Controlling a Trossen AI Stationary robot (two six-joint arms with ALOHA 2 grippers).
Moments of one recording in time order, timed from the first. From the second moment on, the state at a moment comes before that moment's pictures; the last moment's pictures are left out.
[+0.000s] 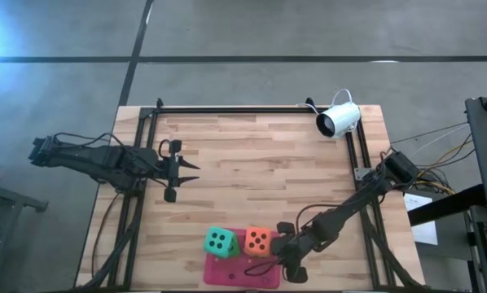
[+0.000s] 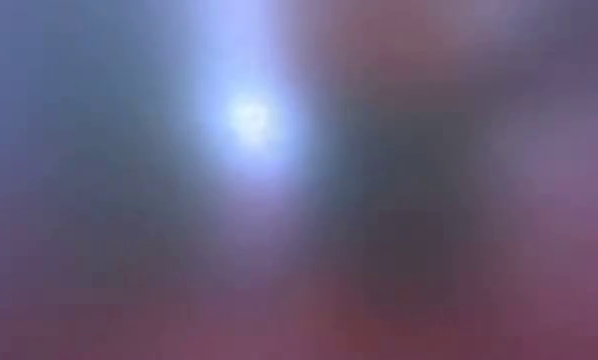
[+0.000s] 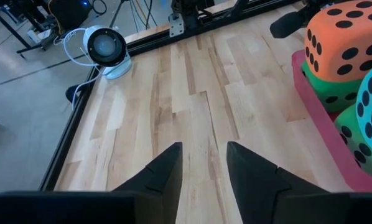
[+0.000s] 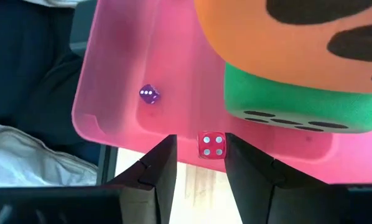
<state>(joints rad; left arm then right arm) -0.17 0.76 0.69 -0.41 -0.22 0.23 0.63 1.81 1.17 -0.31 -0.01 0.63</state>
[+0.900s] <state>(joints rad) -0.17 0.76 0.69 -0.41 -0.22 0.23 0.62 1.79 1.19 -0.36 0.03 0.59</state>
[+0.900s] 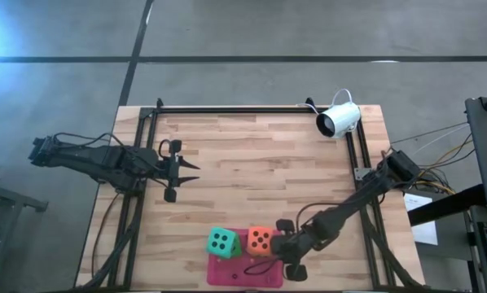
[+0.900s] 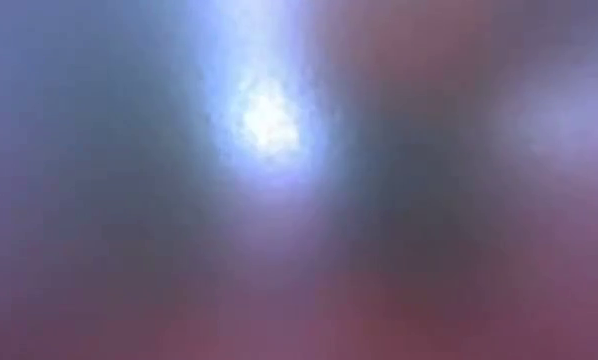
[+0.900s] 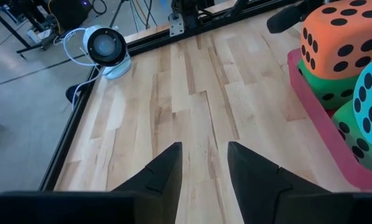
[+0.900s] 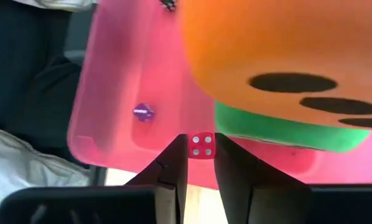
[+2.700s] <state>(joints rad) -0.17 0.76 0.69 -0.41 -0.22 0.23 0.59 1.76 1.20 -0.51 -0.02 0.69</state>
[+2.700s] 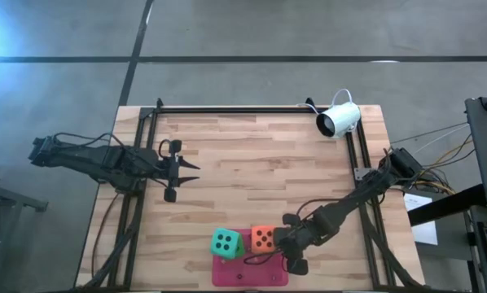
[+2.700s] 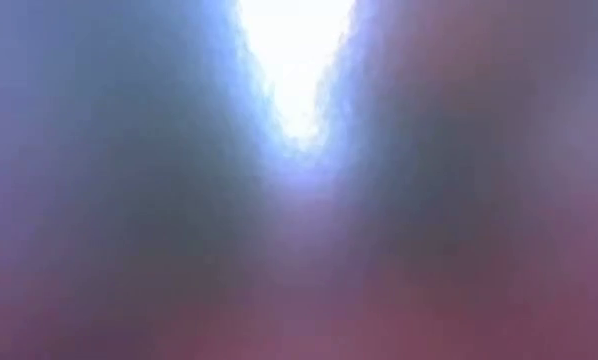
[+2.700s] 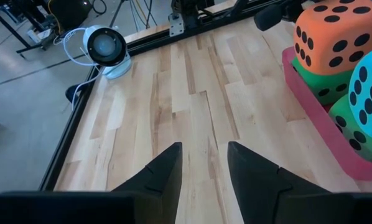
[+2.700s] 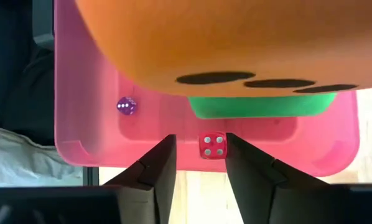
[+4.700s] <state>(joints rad) -0.17 0.76 0.69 -0.41 -0.22 0.23 0.56 1.75 1.22 -0.60 -0.05 0.59</state>
